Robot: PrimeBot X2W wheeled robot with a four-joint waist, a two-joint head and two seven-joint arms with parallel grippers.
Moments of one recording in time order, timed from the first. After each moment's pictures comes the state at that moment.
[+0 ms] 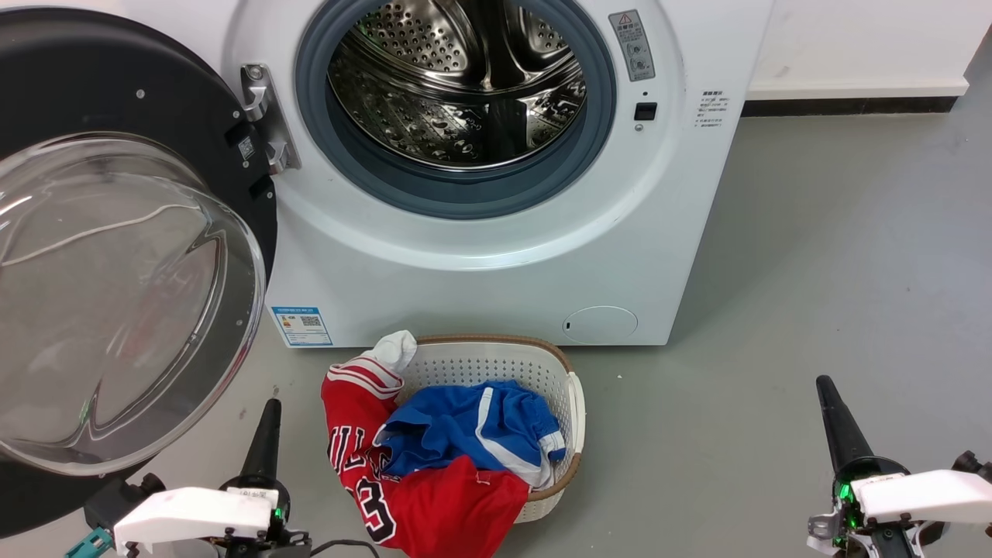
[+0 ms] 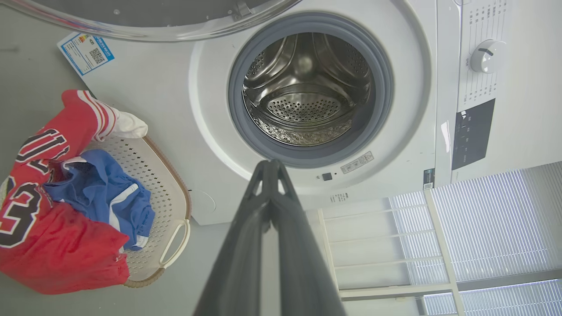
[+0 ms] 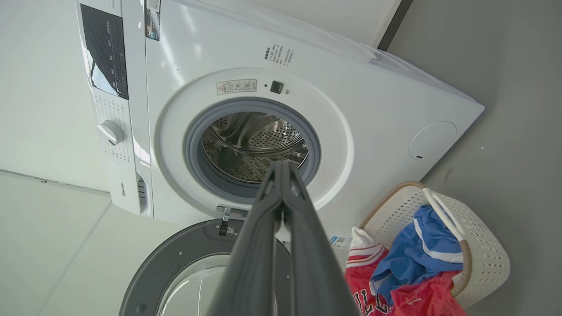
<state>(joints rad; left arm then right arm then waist) -0.03 0.06 0.07 0.20 -1.29 -0.10 0.02 -0.02 -0.08 -0.04 0.19 1.33 0.13 -0.01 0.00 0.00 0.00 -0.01</state>
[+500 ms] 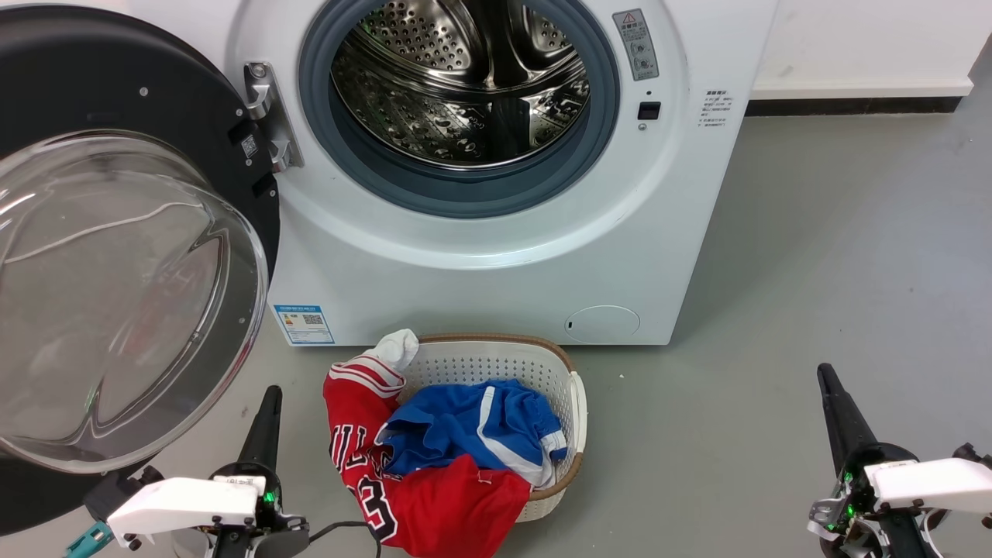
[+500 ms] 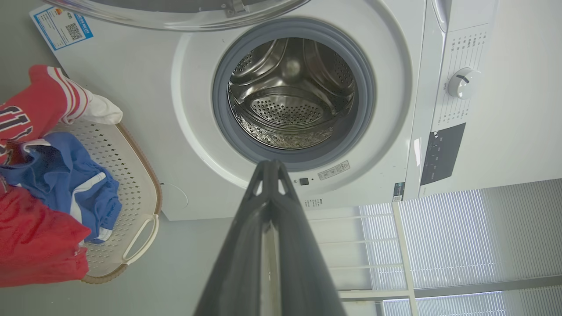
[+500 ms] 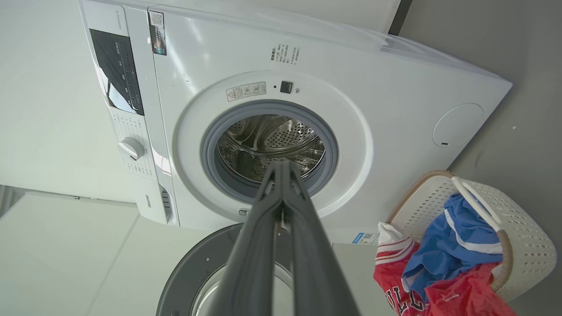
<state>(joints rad) -0.06 0.06 0.08 0.22 -1.42 -0.11 0.05 -0.06 -0.08 -0.05 0.21 1.46 0.13 0.03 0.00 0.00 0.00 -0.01</state>
